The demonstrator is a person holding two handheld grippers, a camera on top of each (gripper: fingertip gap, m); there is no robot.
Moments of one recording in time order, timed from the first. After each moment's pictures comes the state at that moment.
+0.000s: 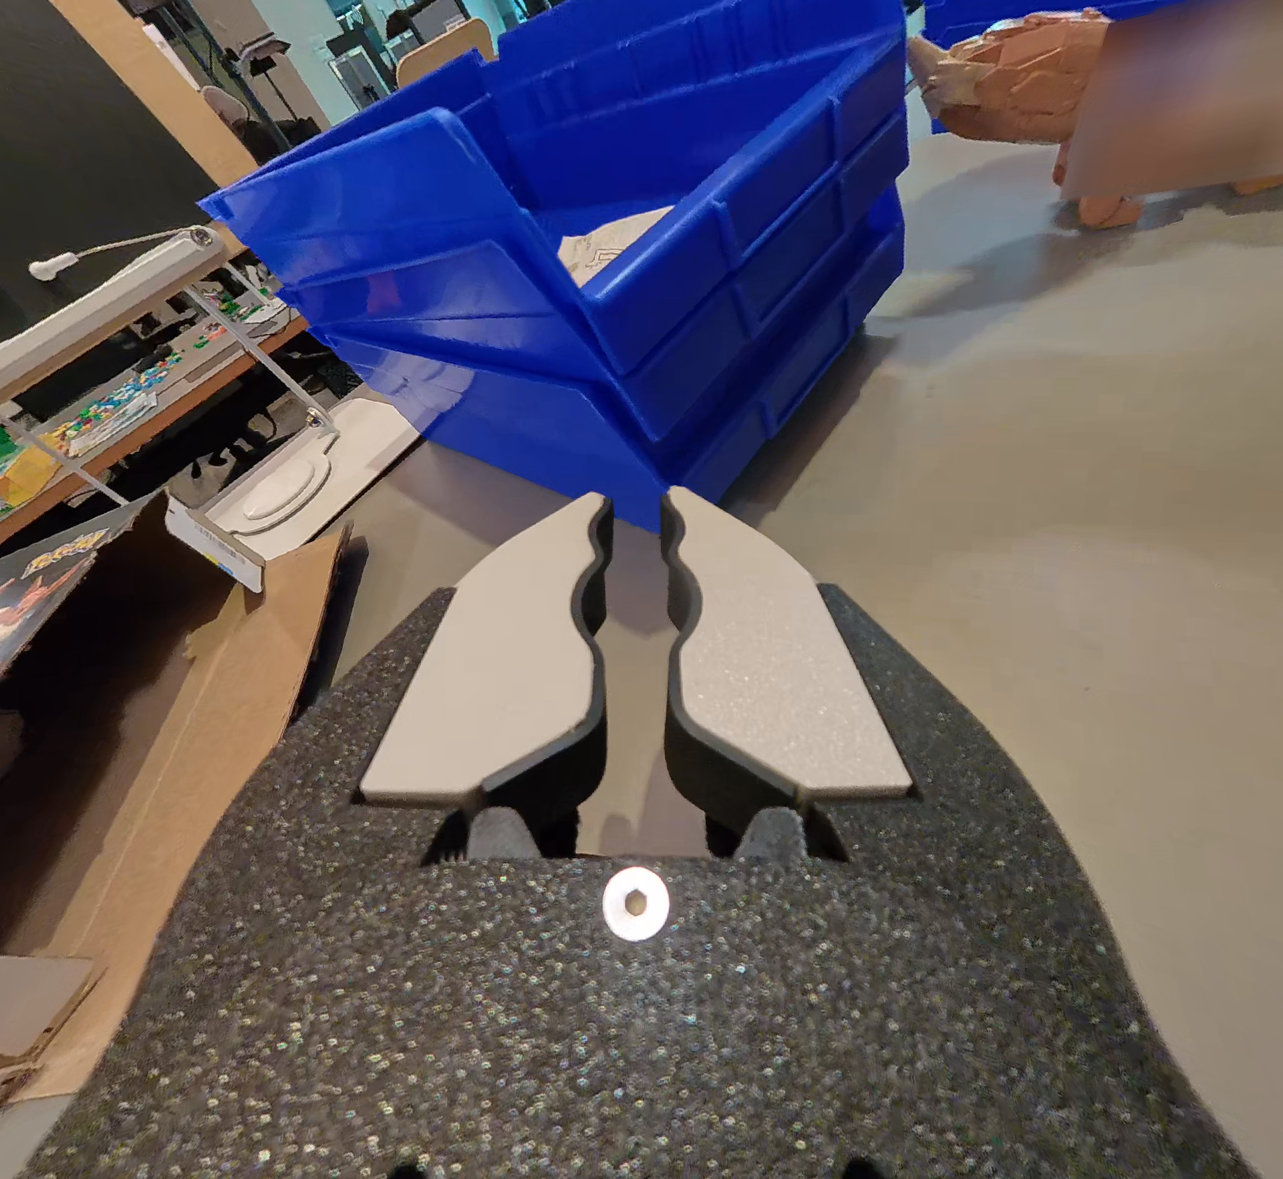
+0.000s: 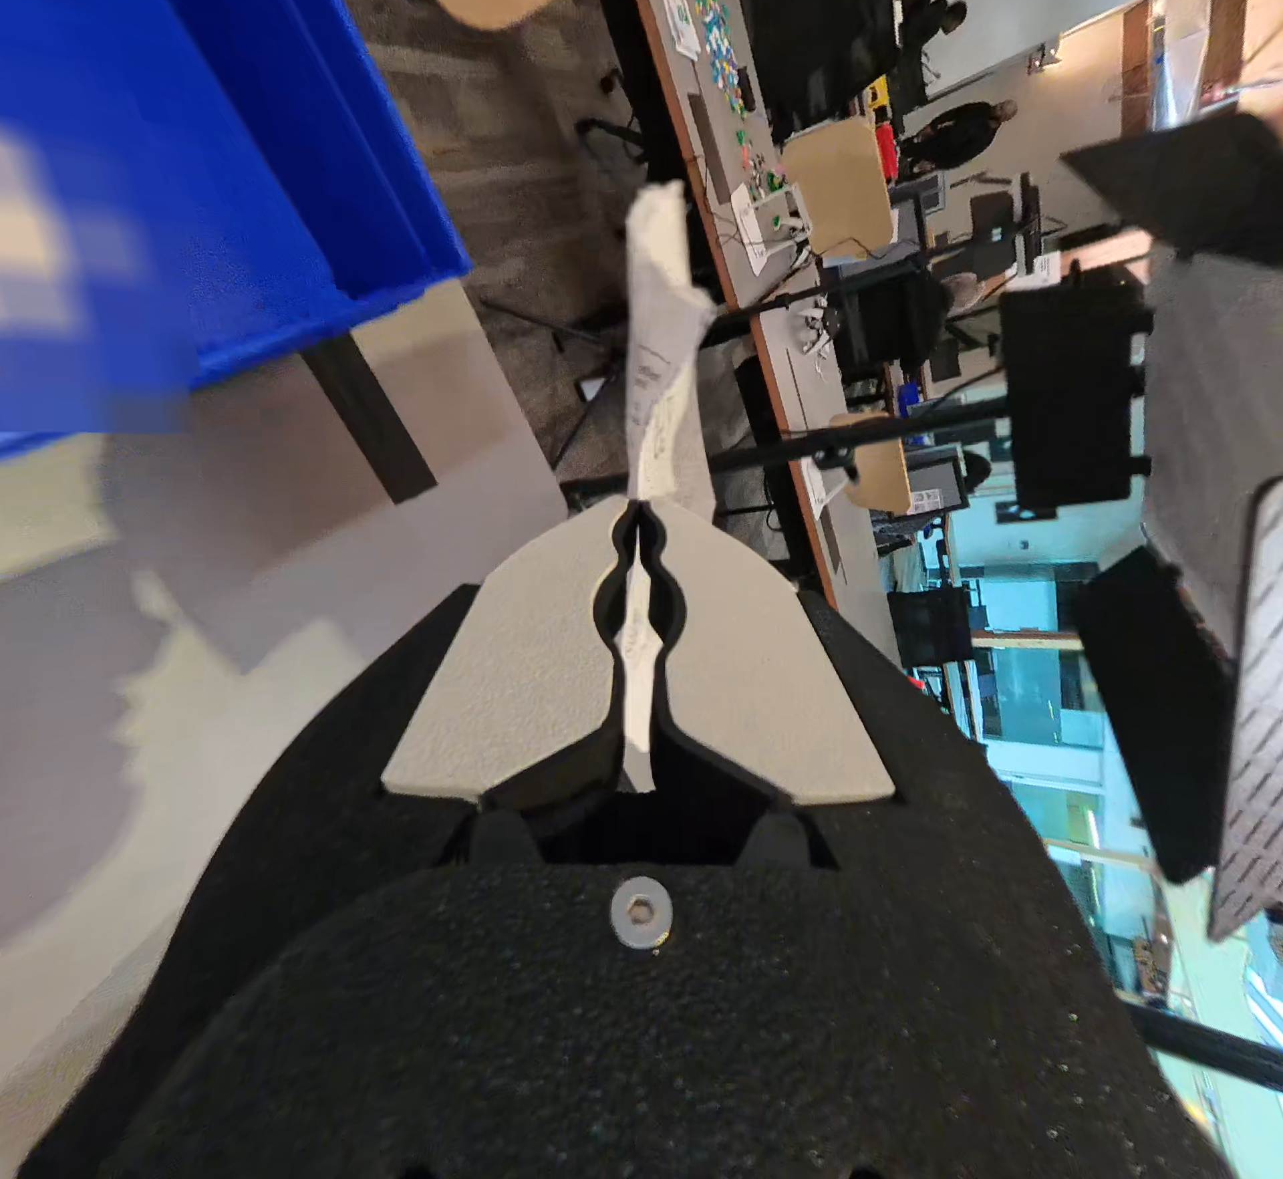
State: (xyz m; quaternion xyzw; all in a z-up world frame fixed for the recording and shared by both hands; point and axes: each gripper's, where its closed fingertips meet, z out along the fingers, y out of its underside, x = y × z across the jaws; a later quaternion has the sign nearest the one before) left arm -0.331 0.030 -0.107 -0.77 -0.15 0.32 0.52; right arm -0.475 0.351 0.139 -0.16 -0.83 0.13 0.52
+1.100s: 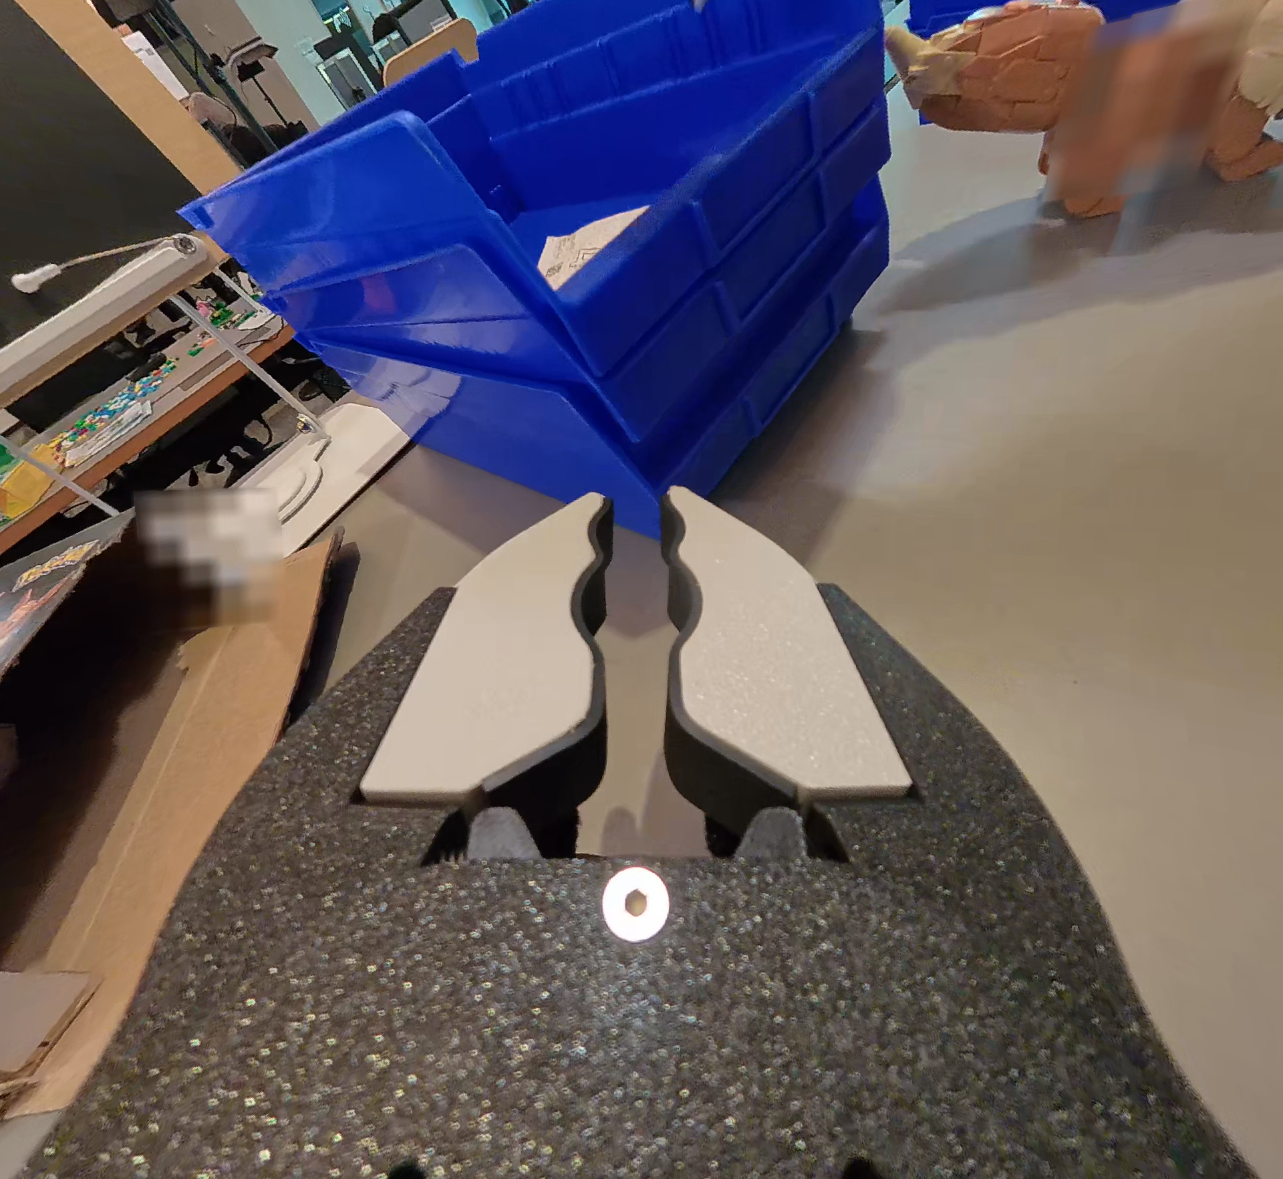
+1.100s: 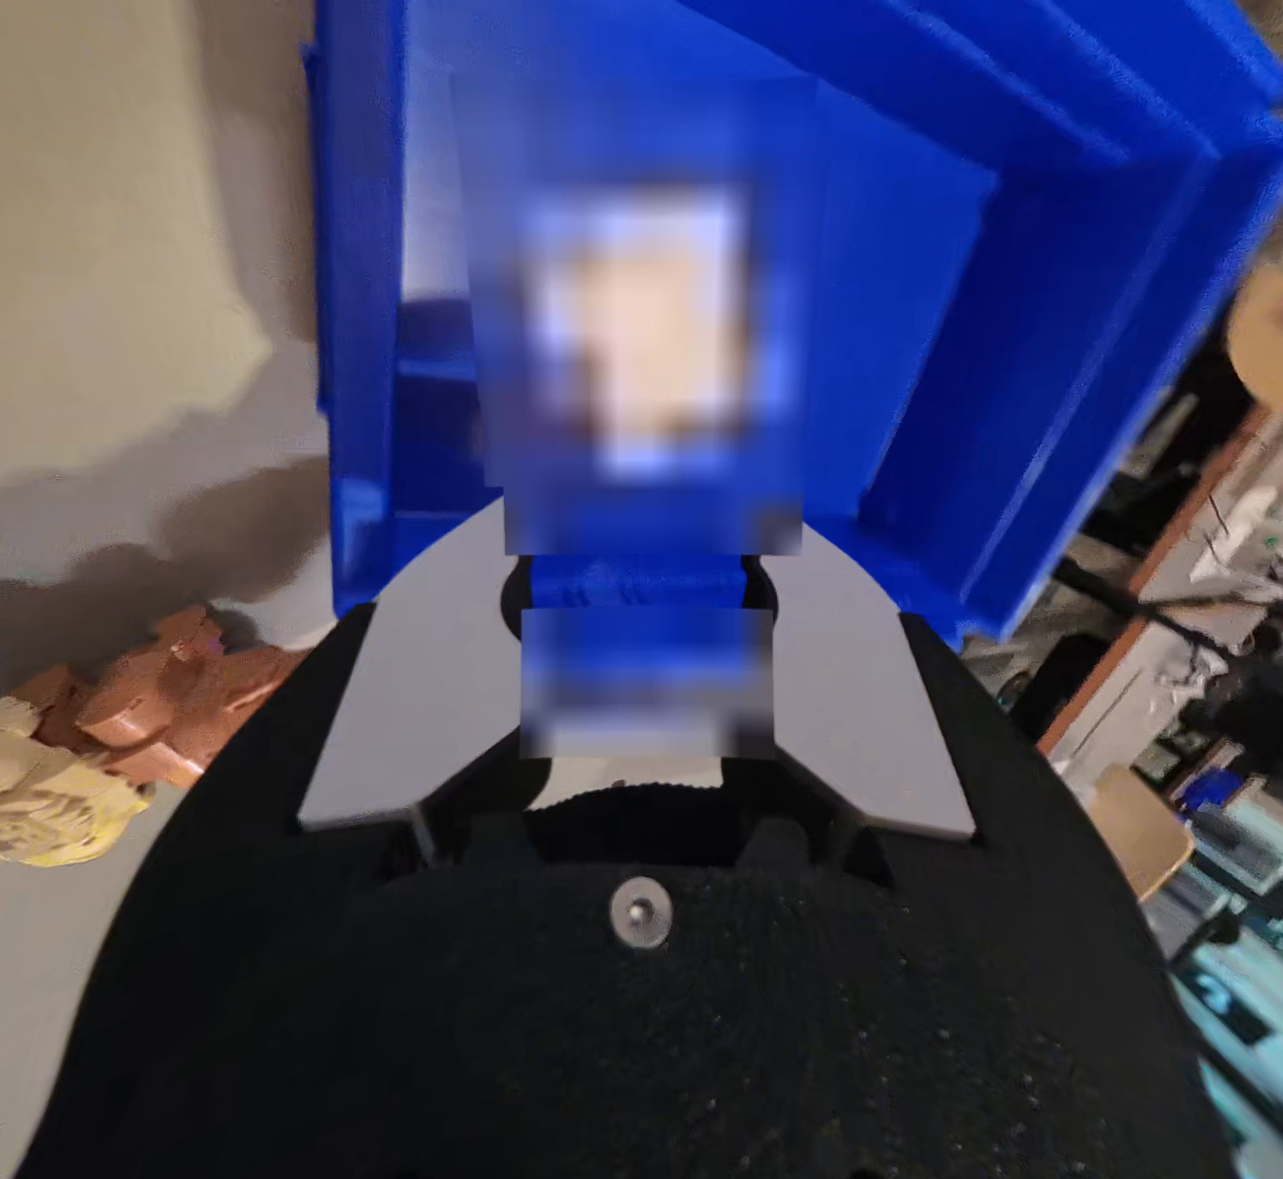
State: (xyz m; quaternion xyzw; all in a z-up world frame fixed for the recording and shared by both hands) left arm -0.328 0.034 -0.110 -0.78 -0.14 0.32 0.52; right arm -0.427 0.203 -0.033 0.10 -0.97 0.04 0.21
